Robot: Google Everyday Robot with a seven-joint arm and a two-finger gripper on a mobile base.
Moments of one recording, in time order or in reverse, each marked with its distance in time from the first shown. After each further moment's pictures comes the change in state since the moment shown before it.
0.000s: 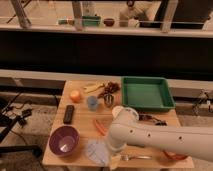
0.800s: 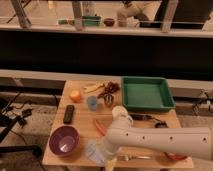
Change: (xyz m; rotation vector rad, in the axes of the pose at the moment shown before) arm -0.014 -0.002 0.040 -0.022 -0.077 -0.166
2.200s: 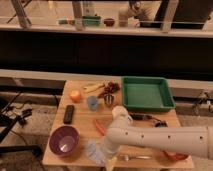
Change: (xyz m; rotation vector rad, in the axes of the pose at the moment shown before) arm 0.009 -0.004 0.007 0.001 0.004 0.007
